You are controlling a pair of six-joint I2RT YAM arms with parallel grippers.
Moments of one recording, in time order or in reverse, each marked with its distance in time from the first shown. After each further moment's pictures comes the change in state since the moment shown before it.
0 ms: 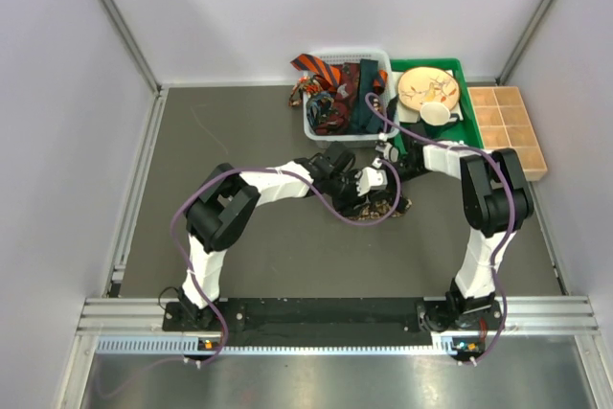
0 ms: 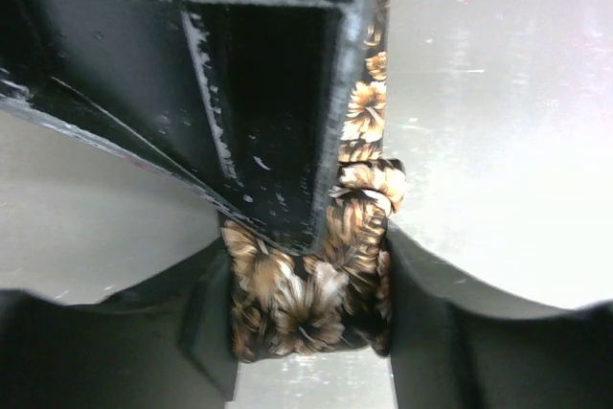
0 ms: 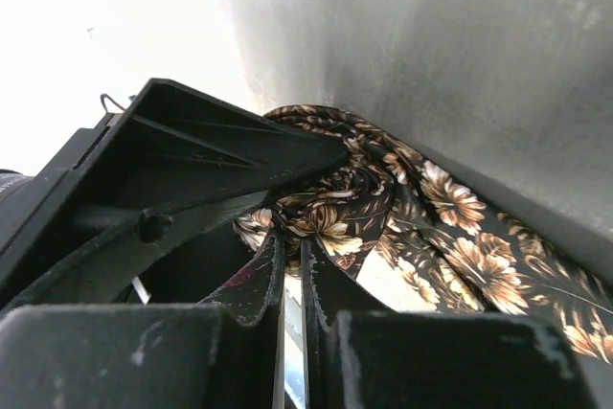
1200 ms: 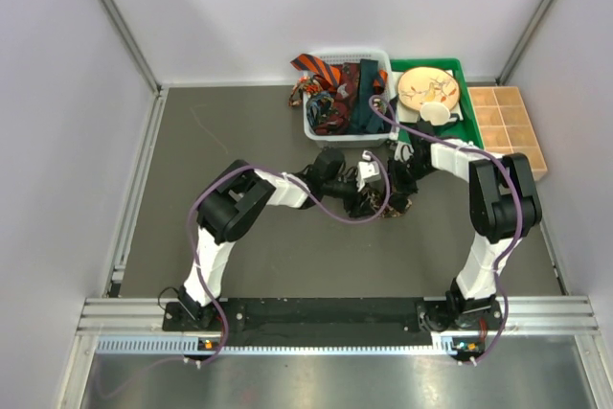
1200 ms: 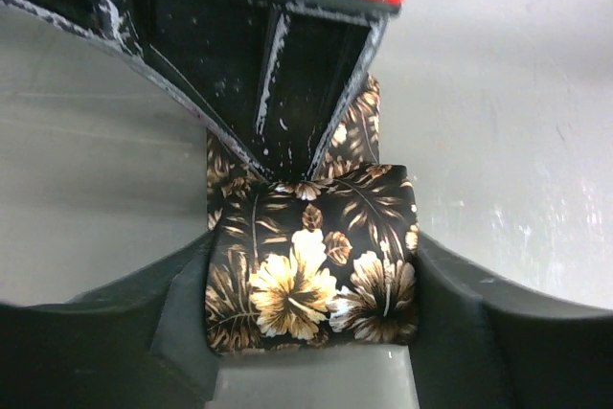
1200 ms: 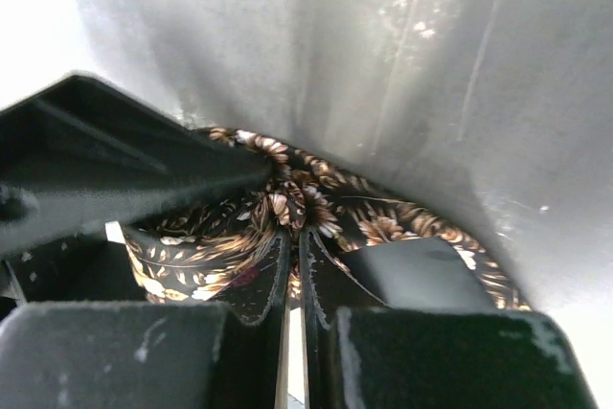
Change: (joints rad) left arm 0.036 0.097 -0.161 0.665 0.264 -0.292; right arm -0.040 -0.061 0.002 -0.100 0.351 -0.117
